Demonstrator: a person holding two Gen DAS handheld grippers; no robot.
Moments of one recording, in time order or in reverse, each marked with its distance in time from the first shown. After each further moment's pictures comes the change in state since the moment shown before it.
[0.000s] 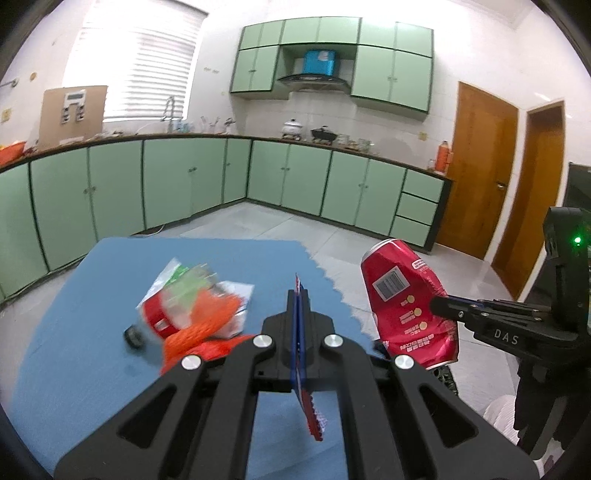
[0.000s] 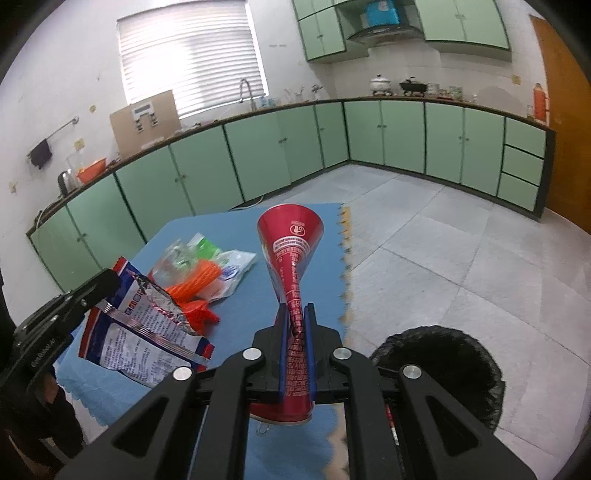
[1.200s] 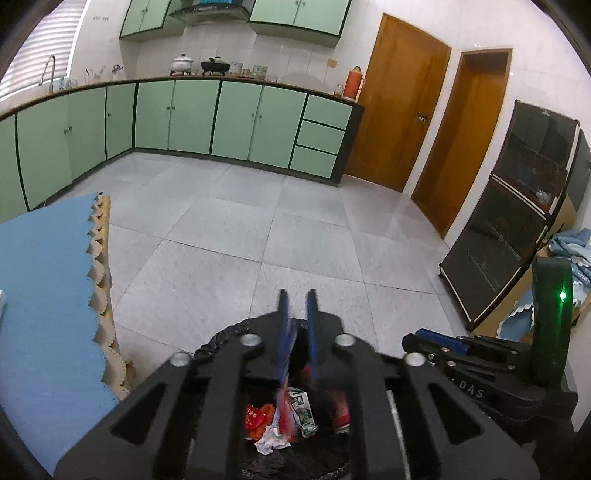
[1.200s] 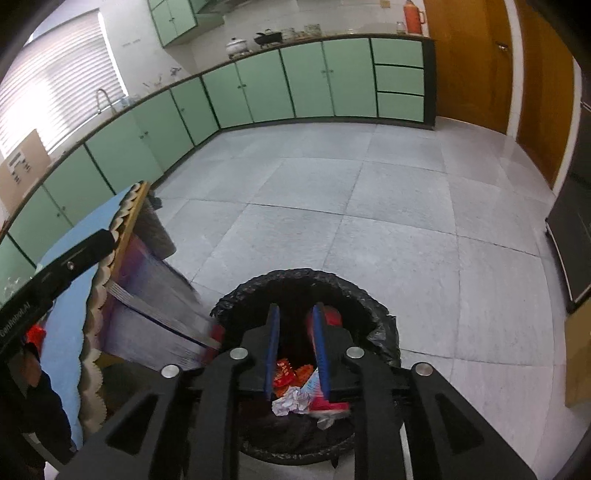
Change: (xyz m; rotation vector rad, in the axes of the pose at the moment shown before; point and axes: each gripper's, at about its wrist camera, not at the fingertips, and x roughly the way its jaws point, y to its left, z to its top) left arm 0.223 -0.202 -0.040 0.091 0.270 -0.354; right arm 0.021 -0.244 -0.061 0.345 0.140 -0.322
